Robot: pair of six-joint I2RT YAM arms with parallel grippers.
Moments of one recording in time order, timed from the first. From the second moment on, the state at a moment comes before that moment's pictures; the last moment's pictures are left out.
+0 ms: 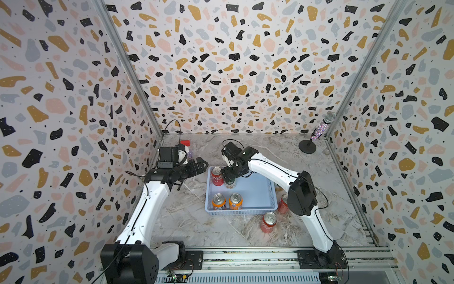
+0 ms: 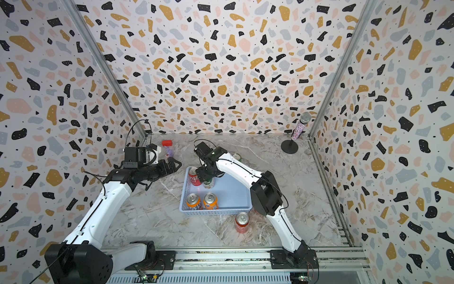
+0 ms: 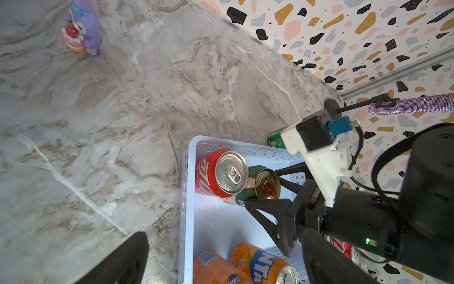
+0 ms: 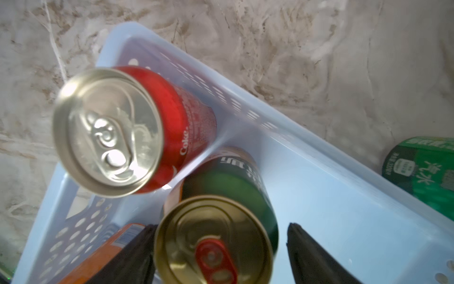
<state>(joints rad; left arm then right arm) -0.01 1.19 1.06 -0.66 0.43 -0.37 0.86 2.27 2.13 -1.03 -0.03 0.29</state>
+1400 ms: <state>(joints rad) -0.02 1.27 1.09 -0.56 0.59 -0.50 0.85 2.13 2.12 -1.06 0.07 0.25</state>
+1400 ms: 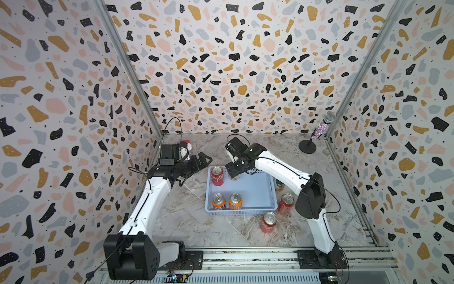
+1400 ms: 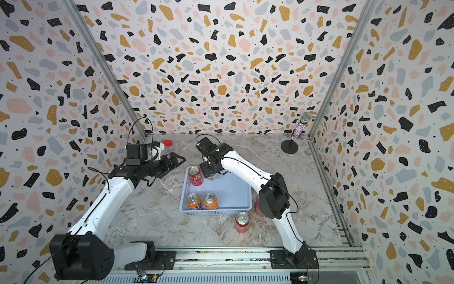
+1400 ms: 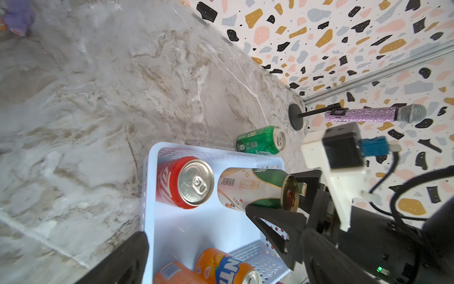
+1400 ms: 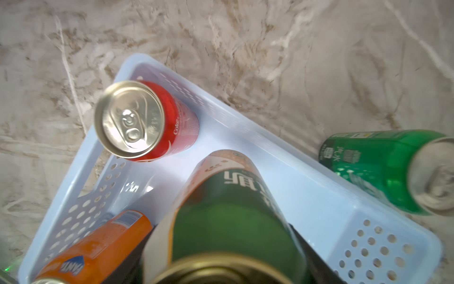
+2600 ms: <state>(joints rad) -0.04 1.43 1.19 -0.47 0.65 -0.51 0.69 2.44 2.49 -1.13 0.11 0.23</state>
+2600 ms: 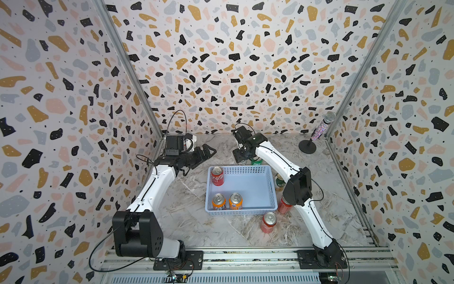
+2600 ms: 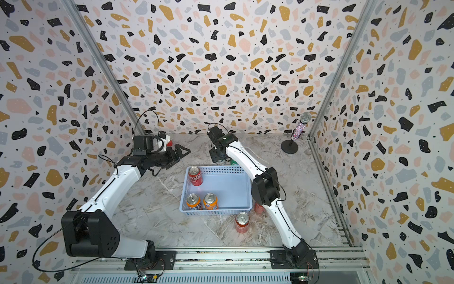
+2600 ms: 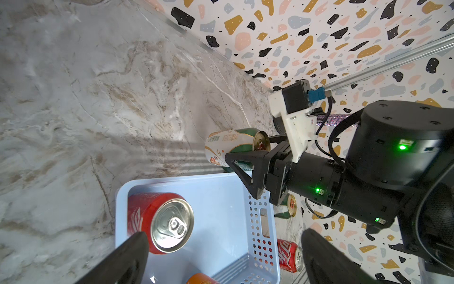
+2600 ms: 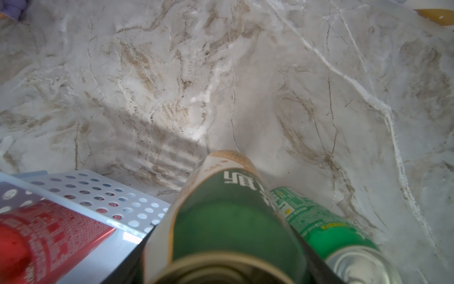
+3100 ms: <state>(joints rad) -0.04 1.43 1.19 -0.47 0.65 -0.51 0.69 2.50 2.49 -1.12 0.12 0.25</state>
